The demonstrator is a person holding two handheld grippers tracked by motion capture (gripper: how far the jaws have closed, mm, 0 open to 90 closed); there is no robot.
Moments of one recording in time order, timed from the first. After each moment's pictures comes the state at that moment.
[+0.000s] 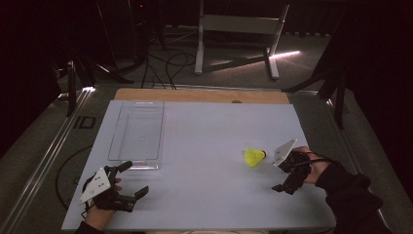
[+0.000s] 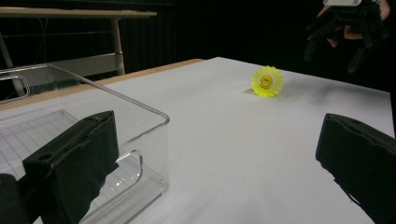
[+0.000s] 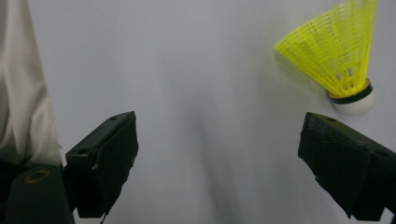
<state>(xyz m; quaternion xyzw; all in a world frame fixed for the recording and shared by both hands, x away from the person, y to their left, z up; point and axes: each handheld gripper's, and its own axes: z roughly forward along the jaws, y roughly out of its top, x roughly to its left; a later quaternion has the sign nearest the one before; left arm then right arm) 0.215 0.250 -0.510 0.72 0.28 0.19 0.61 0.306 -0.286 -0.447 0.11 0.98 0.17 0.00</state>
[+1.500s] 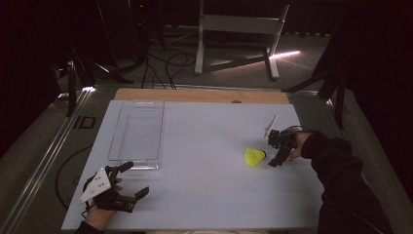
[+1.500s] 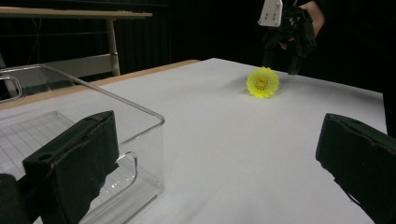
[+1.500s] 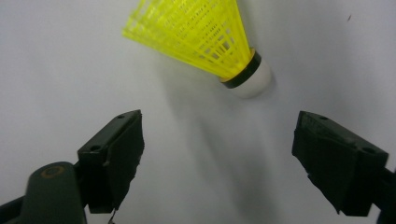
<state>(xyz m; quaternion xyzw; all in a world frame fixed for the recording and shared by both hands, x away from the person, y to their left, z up) 0.216 0.249 -0.510 0.72 0.28 0.18 0.61 0.399 -0.278 -0.473 0.17 0.98 0.05 -0.01</state>
